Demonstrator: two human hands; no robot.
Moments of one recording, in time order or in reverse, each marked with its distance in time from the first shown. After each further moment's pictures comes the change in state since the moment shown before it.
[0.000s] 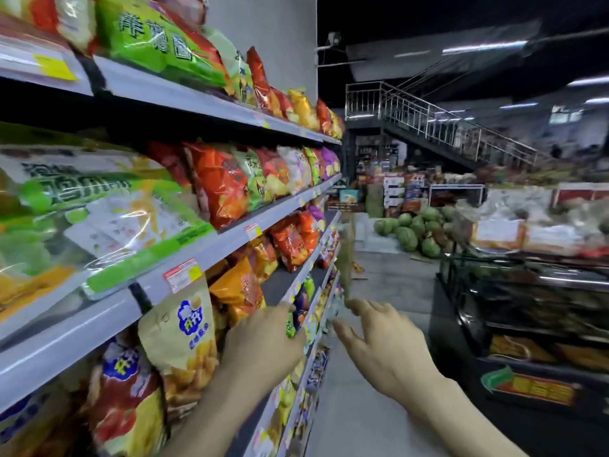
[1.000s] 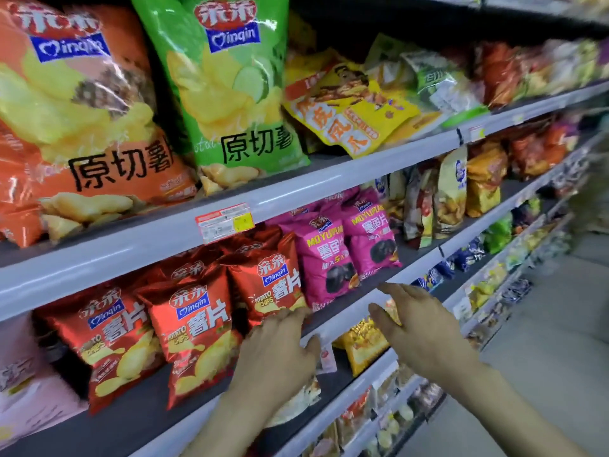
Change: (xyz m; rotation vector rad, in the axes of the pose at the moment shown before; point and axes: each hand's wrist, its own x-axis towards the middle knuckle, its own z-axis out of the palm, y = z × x) left_hand -0.601 -0.145 -0.144 0.153 0.040 -0.603; right_hand -0.422 -0.253 0.041 0.305 -0.292 -0.537
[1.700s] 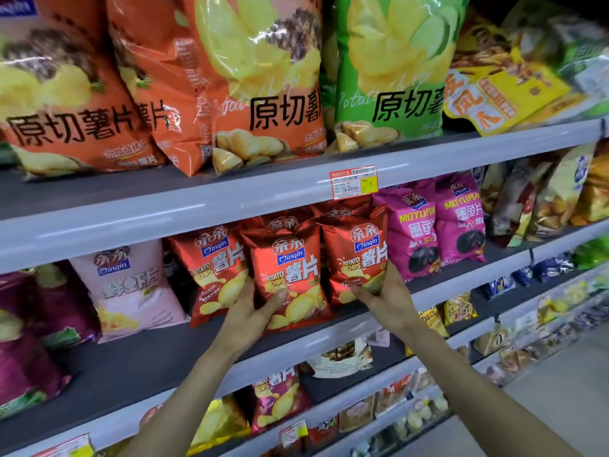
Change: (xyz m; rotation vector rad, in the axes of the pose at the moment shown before) left_hand -0.036 -0.201 0.001 -0.856 0.173 -0.322; right_hand 0.066 -0.097 0.147 0.597 -0.140 0.027
